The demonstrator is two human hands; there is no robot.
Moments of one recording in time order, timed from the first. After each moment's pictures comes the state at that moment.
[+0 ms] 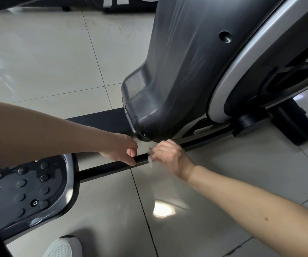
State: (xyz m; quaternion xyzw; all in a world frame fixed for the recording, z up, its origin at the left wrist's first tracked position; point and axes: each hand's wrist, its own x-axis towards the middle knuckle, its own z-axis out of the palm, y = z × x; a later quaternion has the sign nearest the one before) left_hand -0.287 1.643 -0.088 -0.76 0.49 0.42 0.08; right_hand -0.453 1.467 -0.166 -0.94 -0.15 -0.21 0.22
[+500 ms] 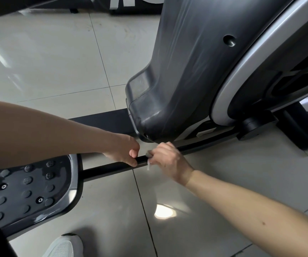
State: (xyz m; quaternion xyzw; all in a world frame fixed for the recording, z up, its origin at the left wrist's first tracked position) left_hand -0.292 1.643 -0.082 -0.76 0.49 0.41 0.11; right_hand -0.449 1.480 -0.165 -0.93 -0.17 -0.22 0.23
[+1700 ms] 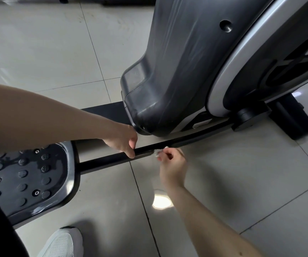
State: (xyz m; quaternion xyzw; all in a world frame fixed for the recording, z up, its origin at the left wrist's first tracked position) left_hand -0.288 1.632 -0.080 -0.76 0.49 0.42 0.11; right_hand -0.483 1.539 -0.190 -0.76 0.42 -0.23 0.45
